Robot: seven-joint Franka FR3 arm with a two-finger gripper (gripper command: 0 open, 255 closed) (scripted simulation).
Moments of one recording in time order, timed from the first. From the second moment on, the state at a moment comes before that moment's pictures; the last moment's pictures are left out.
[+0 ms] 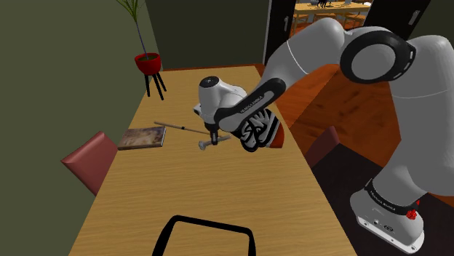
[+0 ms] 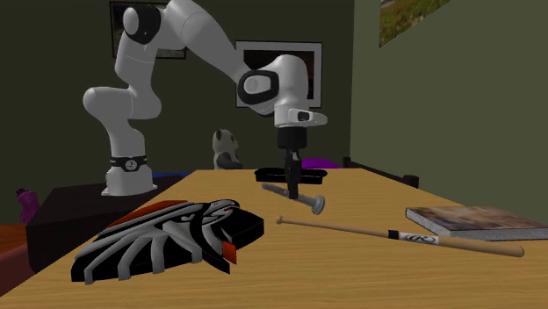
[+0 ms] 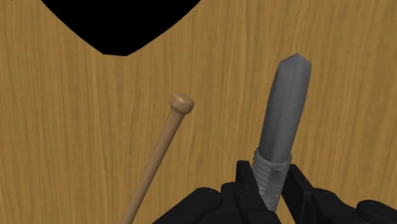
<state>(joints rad) 0.30 0.61 0.20 -1.74 -0.35 2.39 -0.29</state>
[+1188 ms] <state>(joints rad) 0.28 0.46 0.24 -1.72 -0.29 2.23 -0.33</state>
